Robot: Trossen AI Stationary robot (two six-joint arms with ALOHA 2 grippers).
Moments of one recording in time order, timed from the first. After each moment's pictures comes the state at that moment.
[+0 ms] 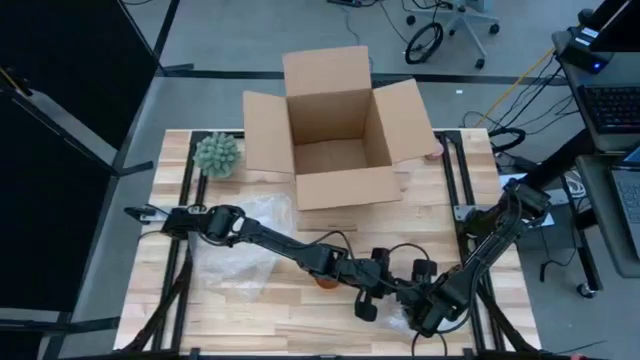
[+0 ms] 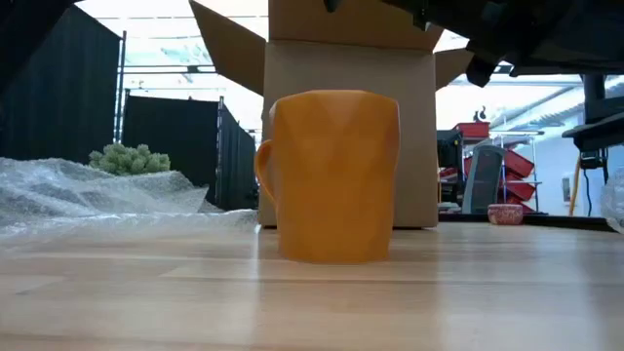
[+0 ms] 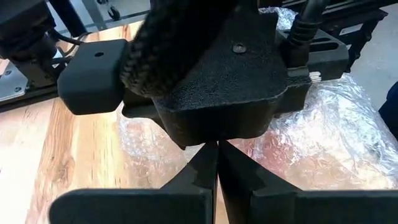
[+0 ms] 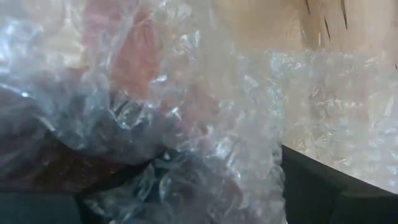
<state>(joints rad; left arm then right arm) -0.30 2.36 1.94 -0.07 -0.04 0.11 0.87 1.66 1.01 -0.82 0.18 1.05</state>
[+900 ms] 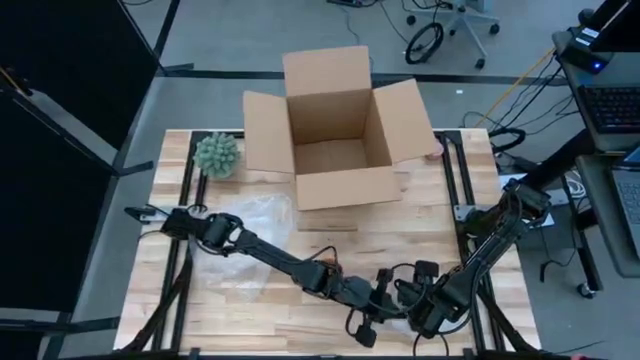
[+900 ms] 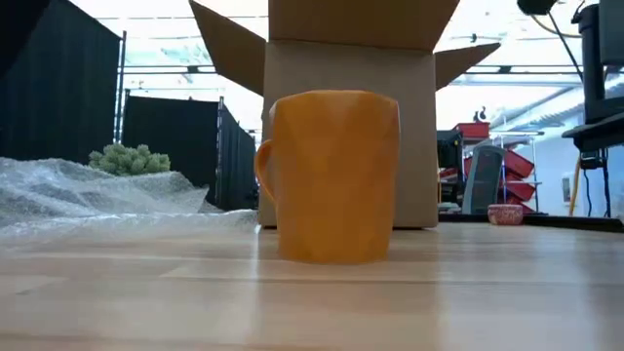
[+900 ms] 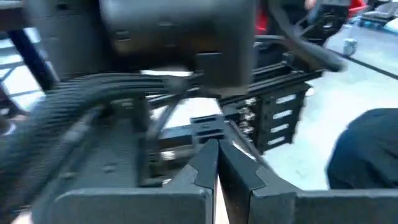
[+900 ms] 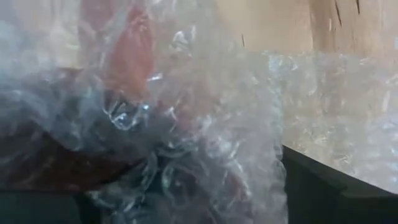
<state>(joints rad) -0.38 2.42 1.95 0.22 -0.02 0.09 0.88 1.66 1.01 -0.82 0.16 1.09</state>
